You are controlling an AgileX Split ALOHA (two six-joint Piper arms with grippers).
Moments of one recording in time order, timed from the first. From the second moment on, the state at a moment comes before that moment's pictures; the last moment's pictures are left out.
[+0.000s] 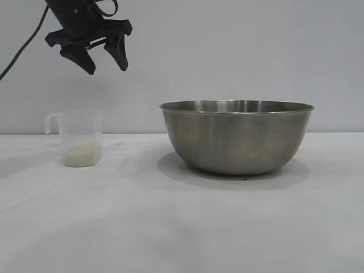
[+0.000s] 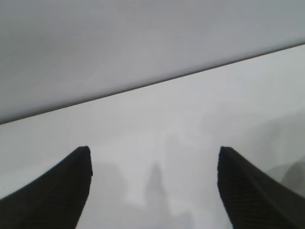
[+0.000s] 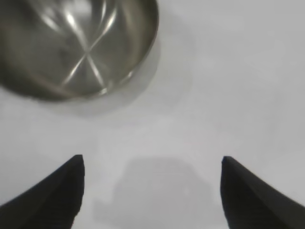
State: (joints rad) left arm -0.21 2.13 -1.78 -0.27 0.47 0.21; right arm 0.14 0.99 -0.71 0.23 0.77 -0.33
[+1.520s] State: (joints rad) left arm -0.21 2.13 -1.78 -0.22 0.49 0.21; right arm 0.14 -0.02 -0.49 0.01 1.15 -0.02
